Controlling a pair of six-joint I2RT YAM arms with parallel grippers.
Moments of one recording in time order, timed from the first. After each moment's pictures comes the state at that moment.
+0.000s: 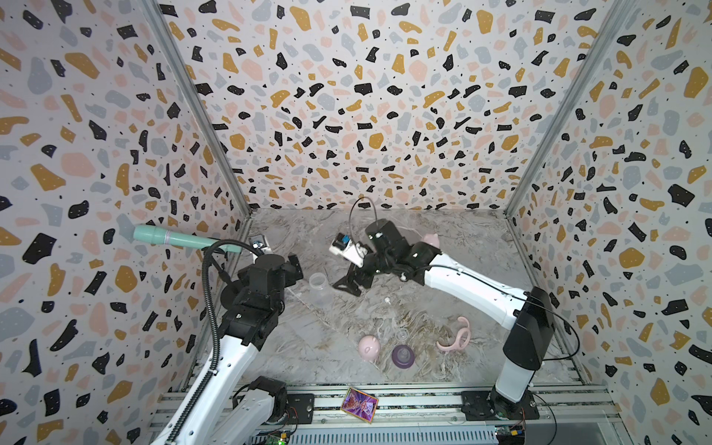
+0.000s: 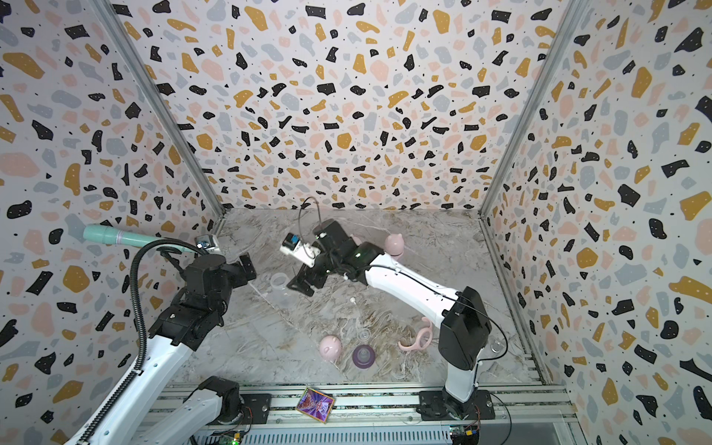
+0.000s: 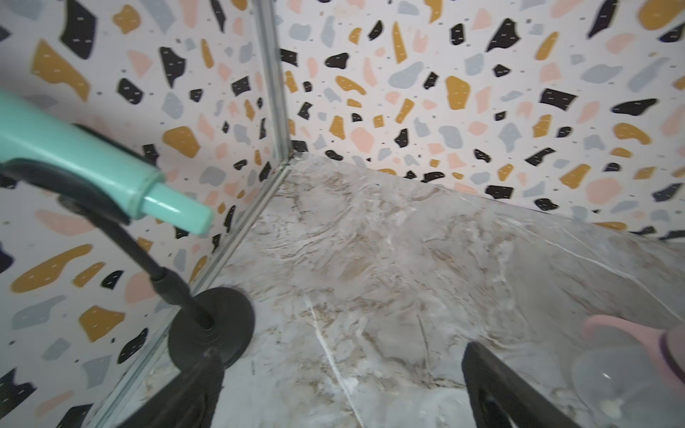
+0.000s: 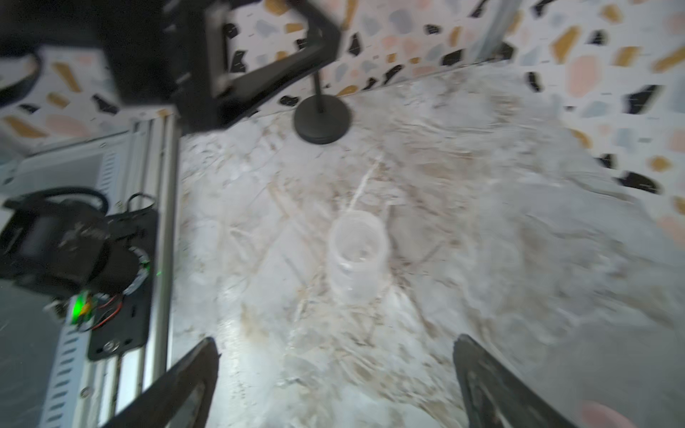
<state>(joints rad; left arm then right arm) -0.23 0.83 0.84 -0.46 -0.49 -0.29 0.93 1.79 1.62 -0.50 -0.40 -0.25</state>
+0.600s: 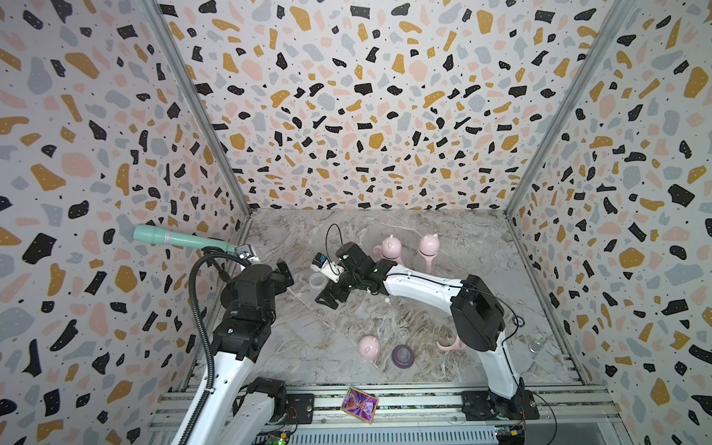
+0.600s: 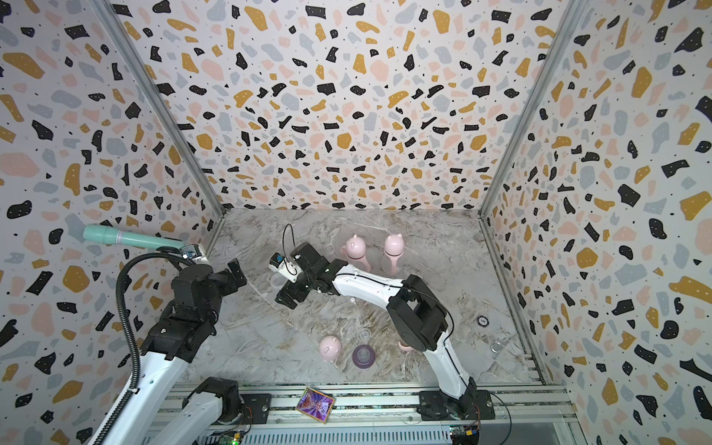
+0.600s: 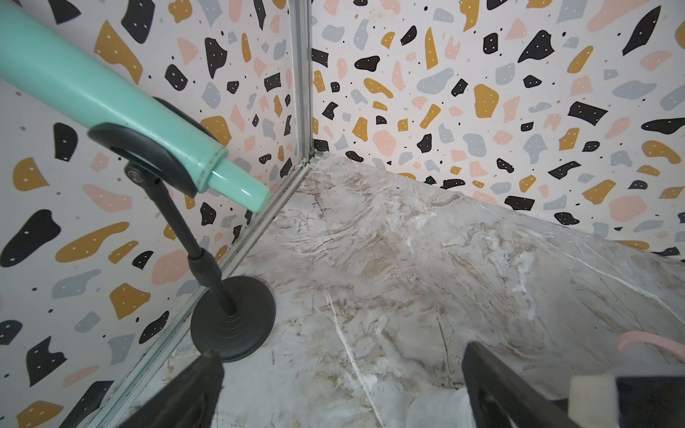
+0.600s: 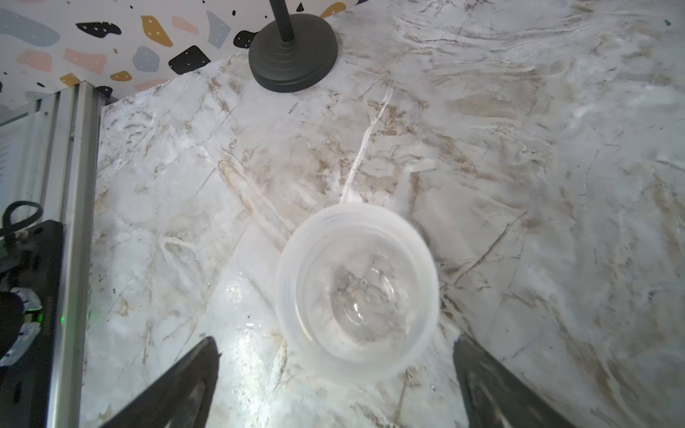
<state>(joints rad) -0.16 0.72 0.77 -0.46 -0.45 -0.29 0.97 2.13 1.72 -0.31 -0.32 -0.11</state>
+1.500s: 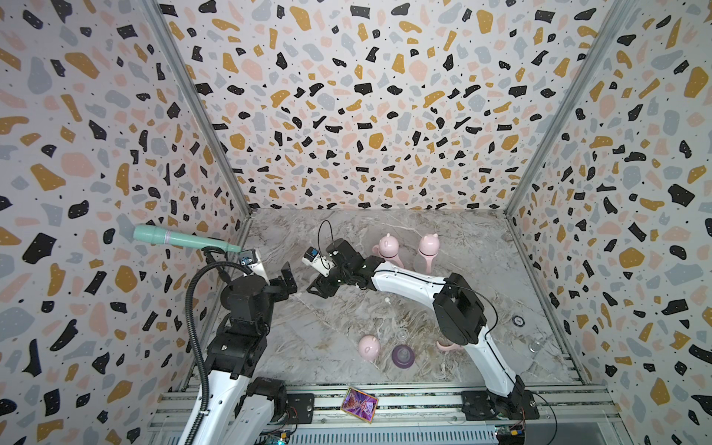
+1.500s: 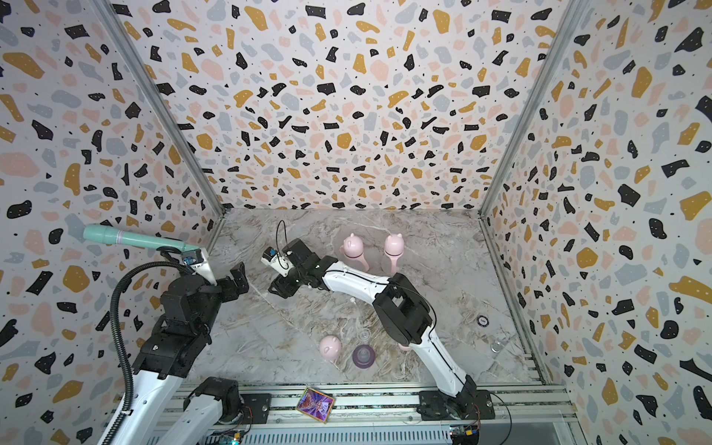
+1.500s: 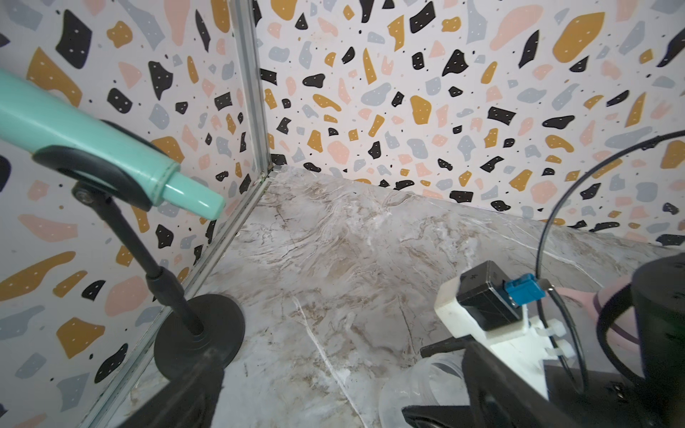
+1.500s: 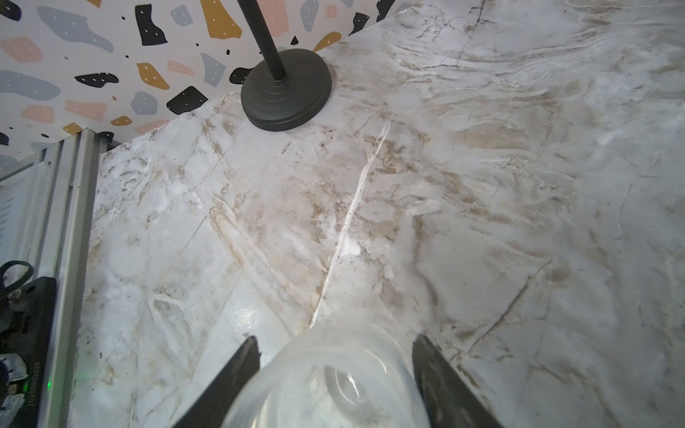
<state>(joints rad) -0.16 0.61 0.74 -0.44 -0.29 -0.20 0.96 2.27 1.91 -0.32 -0.36 -0.03</state>
